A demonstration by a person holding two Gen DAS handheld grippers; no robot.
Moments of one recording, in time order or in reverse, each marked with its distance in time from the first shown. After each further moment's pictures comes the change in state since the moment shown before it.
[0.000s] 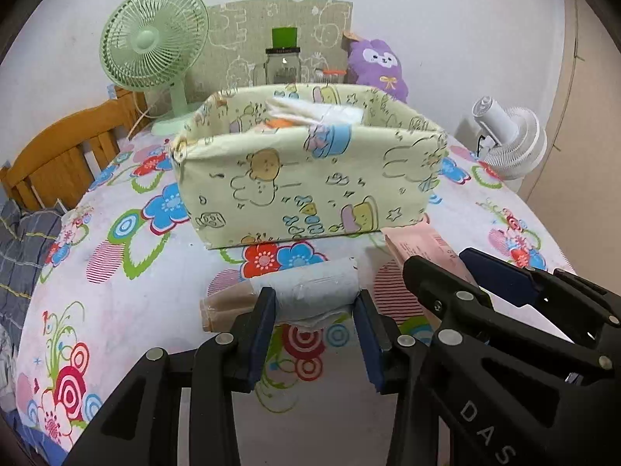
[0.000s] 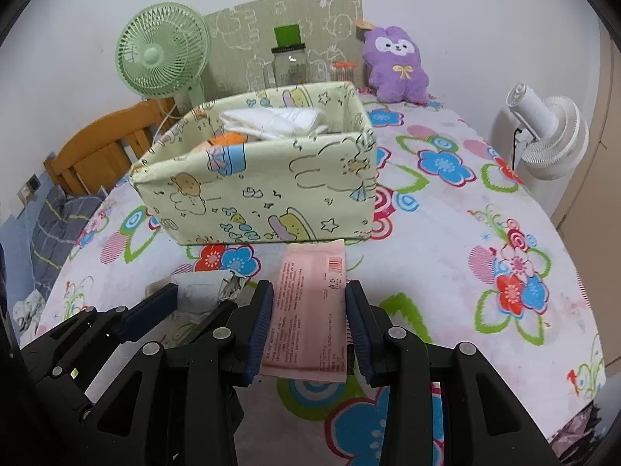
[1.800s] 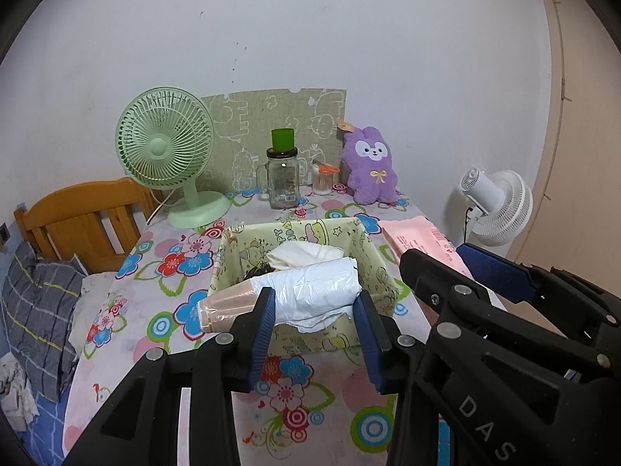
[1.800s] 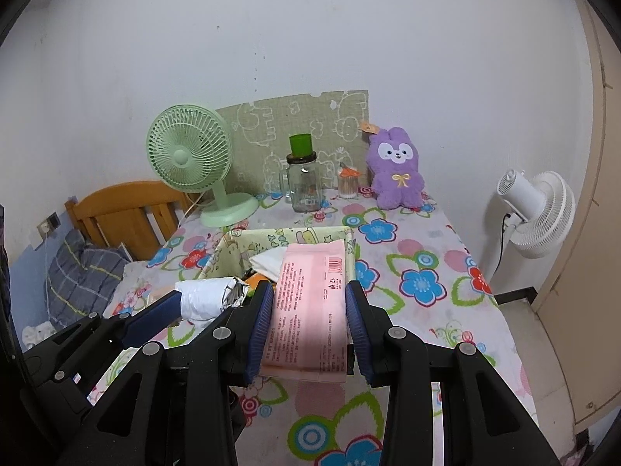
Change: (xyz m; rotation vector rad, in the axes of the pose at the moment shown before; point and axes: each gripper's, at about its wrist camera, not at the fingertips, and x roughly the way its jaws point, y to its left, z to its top) left arm -0.080 -0.013 0.083 0.009 -0.209 0.015; right arm -0.096 0.001 0.081 -0.040 -0.239 0.028
